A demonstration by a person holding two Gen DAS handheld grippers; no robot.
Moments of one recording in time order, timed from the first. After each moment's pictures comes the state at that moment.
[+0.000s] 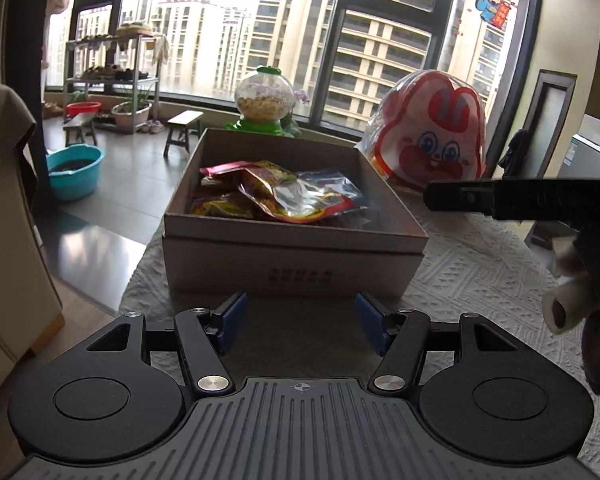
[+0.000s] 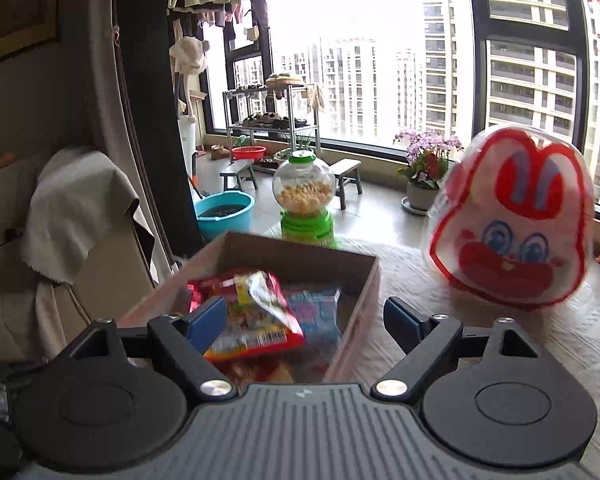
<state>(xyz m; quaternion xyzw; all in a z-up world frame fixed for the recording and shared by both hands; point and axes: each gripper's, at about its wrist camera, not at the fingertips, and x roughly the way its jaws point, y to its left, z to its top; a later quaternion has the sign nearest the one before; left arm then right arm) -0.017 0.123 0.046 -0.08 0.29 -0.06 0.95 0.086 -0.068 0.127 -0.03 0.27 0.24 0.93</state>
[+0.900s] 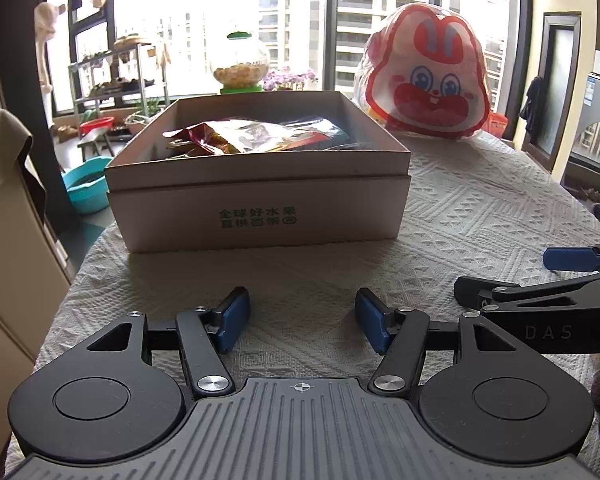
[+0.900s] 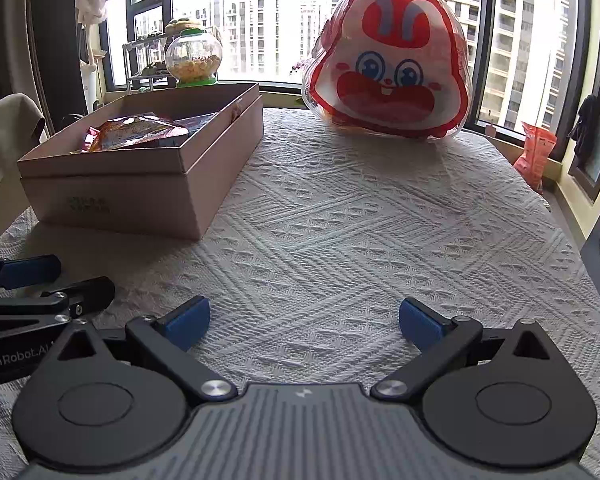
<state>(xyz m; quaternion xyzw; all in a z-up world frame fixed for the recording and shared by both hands) -0.007 0.069 0.010 0.00 0.31 -0.02 0.95 0.033 -0.101 0.029 -0.03 0.34 0.09 0.94</state>
